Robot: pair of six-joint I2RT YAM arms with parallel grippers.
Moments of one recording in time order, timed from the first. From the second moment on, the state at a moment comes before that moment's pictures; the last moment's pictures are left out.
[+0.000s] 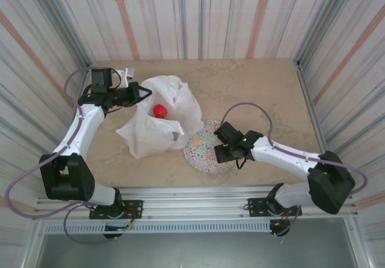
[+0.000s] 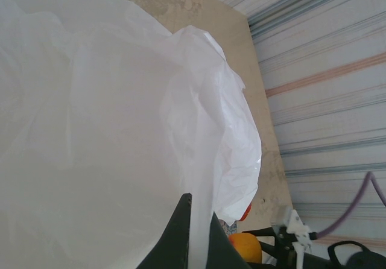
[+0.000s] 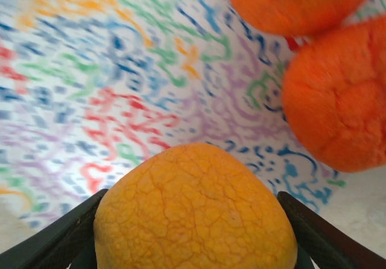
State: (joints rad) left arm -0.04 1.43 1.20 -0.48 0.79 -0.42; right arm 0.81 1.28 0.76 -0.65 0.11 0.51
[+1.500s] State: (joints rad) left arm -0.07 1.43 1.20 -0.48 0.79 -0.42; right arm 0.90 2.08 1.50 0.02 -0.15 0.73
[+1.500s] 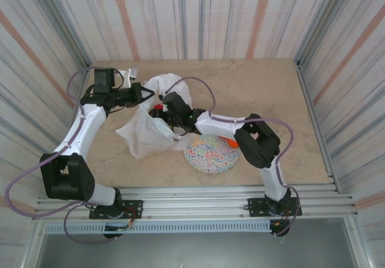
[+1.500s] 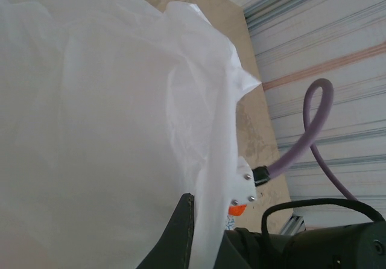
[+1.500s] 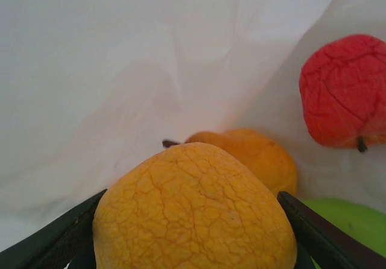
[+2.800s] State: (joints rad) left arm -0.07 1.43 1.20 -0.48 0.79 -0.42; right arm 0.87 1.80 1.28 -0.09 -0.07 0.66
